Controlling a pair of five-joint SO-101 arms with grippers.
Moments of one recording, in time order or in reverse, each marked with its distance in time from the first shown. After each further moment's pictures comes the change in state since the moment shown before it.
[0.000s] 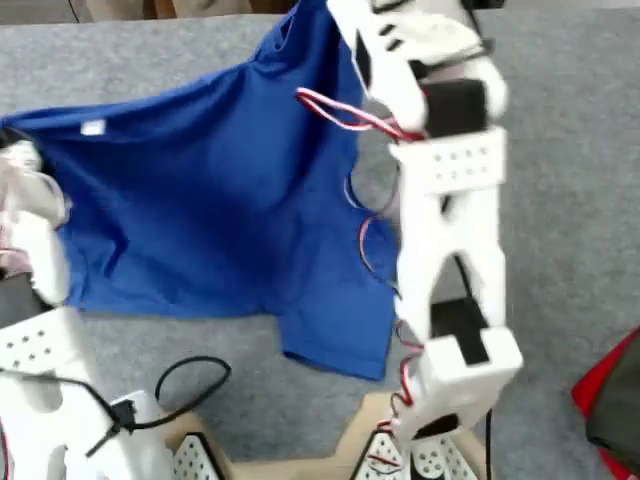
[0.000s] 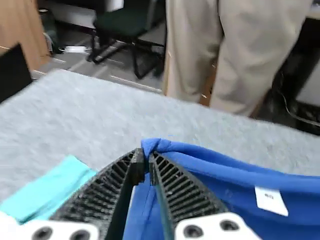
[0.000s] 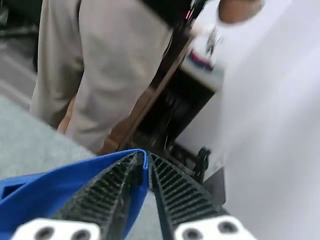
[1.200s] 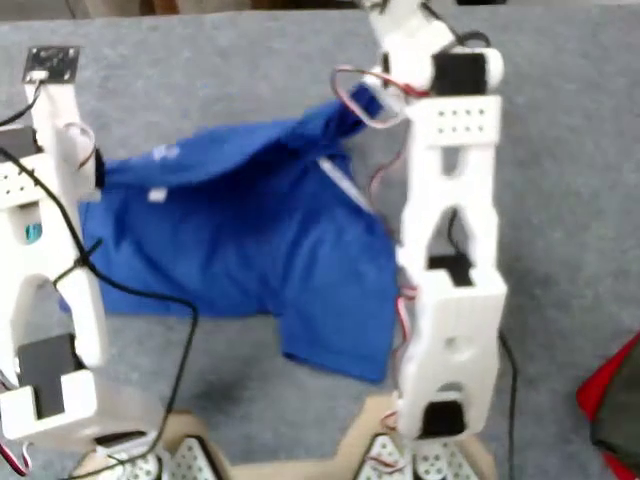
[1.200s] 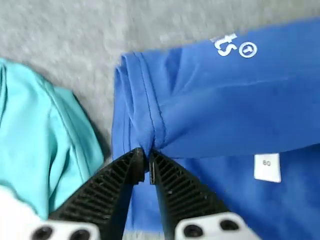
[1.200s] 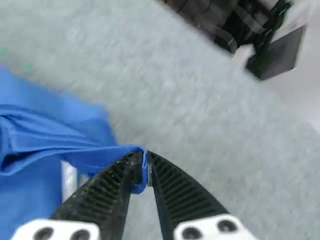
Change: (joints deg) left arm 4.7 47.7 -41.9 43.7 -17.6; right arm 6.7 21.2 -22.2 39.9 5.5
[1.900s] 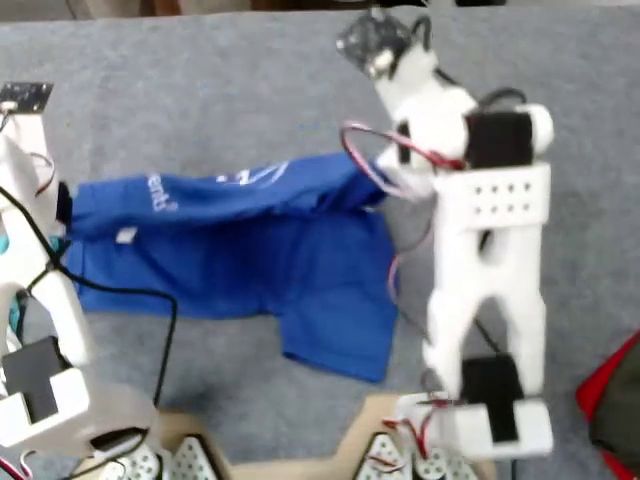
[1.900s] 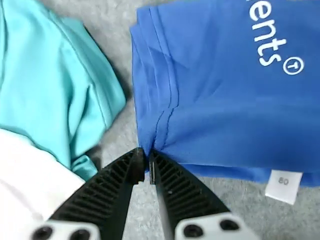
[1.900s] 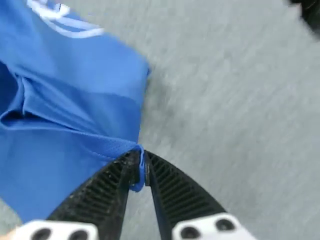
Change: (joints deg) left arm -9.1 0.0 2.5 9.1 -8.9; right arm 0.0 -43.3 50.1 4.8 2.5
